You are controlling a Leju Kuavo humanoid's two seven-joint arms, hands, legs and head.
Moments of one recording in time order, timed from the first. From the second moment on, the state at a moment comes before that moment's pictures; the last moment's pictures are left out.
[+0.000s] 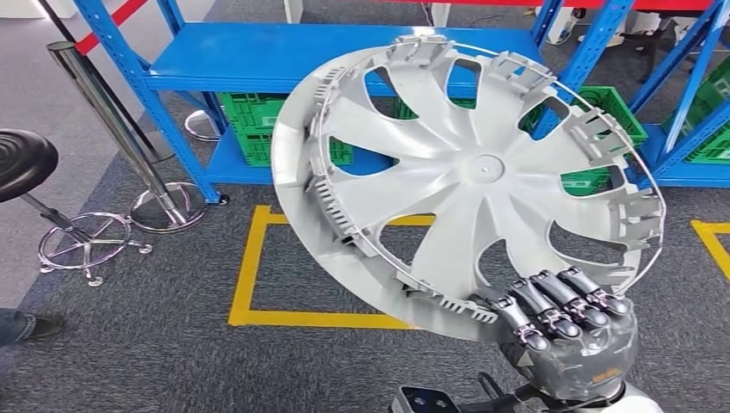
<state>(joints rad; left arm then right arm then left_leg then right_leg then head) -0.18 -0.17 -1.54 -0.15 0.00 0.06 0.01 0.22 0.04 0.28 -2.24 1.57 -0.68 -0.29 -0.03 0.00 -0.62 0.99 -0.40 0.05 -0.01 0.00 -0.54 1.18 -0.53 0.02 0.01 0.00</state>
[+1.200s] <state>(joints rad) -0.05 0.08 -1.50 -0.50 -0.03 0.28 0.20 0.34 0.05 0.20 -2.32 1.57 -0.69 -0.30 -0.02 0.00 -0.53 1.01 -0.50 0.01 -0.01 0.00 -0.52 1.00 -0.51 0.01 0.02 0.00</state>
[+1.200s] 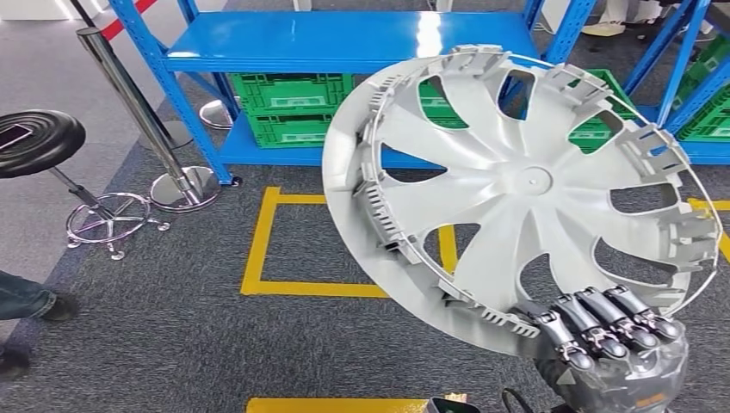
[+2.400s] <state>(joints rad) -0.11 -0.03 -1.35 -0.36 0.14 0.41 -0.14 0.44 0.08 0.15 -2.40 1.57 -0.69 -0.24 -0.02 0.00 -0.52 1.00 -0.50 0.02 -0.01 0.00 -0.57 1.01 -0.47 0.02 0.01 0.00</state>
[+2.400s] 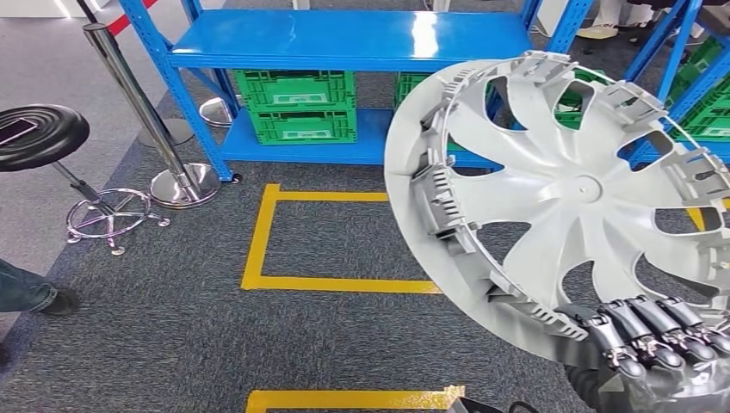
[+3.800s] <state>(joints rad) 0.00 -0.26 0.60 -0.41 -0.38 0.32 -0.31 0.50 0.20 0.03 -2.51 1.57 -0.69 -0.34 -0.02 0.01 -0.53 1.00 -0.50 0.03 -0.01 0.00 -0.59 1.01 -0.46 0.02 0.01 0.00</state>
